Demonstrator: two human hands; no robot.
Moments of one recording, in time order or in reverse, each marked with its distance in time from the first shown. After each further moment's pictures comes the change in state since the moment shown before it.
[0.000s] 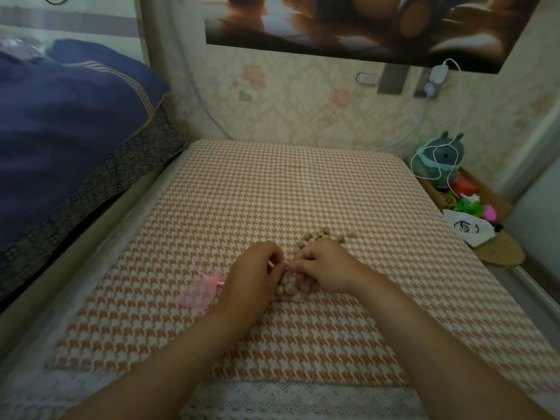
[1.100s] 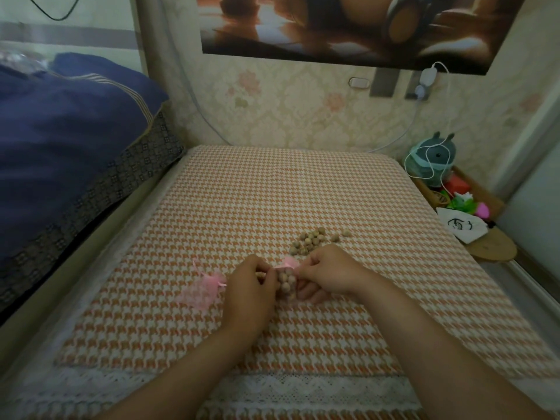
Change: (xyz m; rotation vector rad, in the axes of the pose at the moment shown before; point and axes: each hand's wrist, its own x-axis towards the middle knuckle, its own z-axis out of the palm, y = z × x) left_hand -0.031 0.025 0.000 -0.178 0.152 -0.322; right_hand -0.022 -0.003 0.001 0.201 0.008 0.213
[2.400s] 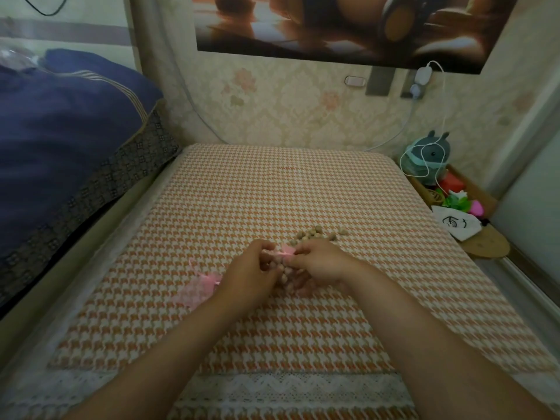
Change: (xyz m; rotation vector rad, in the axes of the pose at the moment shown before) left_hand 0.031 0.004 -0.011 0.048 -0.331 0.017; right_hand 0.002 -0.017 0.004 0.134 -0.066 -0.006
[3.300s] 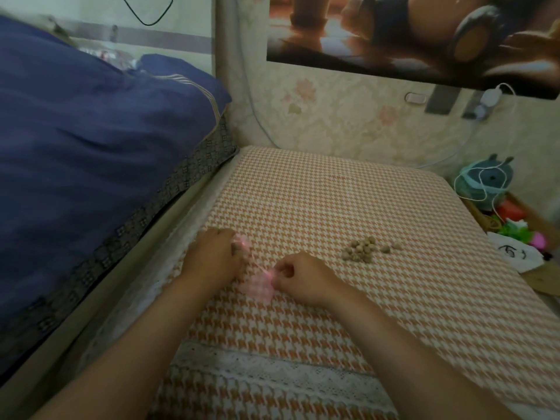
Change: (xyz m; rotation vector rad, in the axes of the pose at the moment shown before) left_hand -0.016 -0.075 -0.136 0.585 0.208 -0.147; right_hand 0.030 -0.017 0.114 -0.711 0.078 -0.299
